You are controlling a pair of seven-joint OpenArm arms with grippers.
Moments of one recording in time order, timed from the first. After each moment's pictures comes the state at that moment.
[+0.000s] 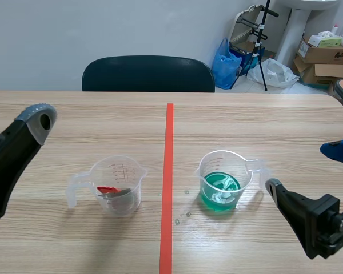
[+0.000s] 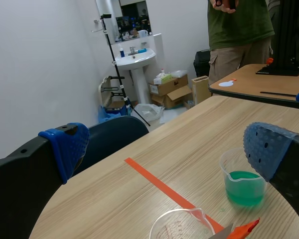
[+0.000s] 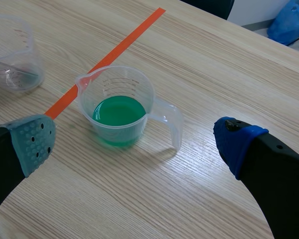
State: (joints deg) left arm 47.5 -32.9 -14.1 120.6 -11.5 -26.8 -35.0; right arm -45.2 30.6 12.7 114.2 16.8 24.7 4.1
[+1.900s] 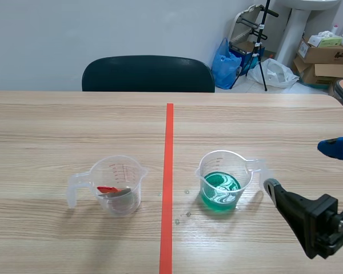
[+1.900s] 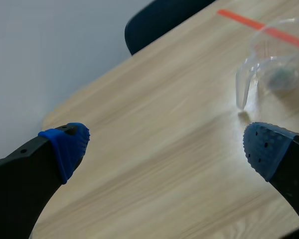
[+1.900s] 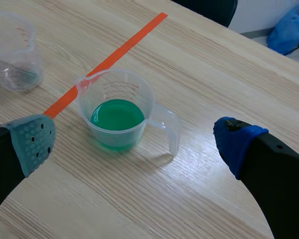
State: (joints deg) left arm 80.4 -32.4 -36.8 98.1 -8.8 -12.6 -55.3; right arm -43.5 30.6 12.7 114.2 14.6 26.0 4.3
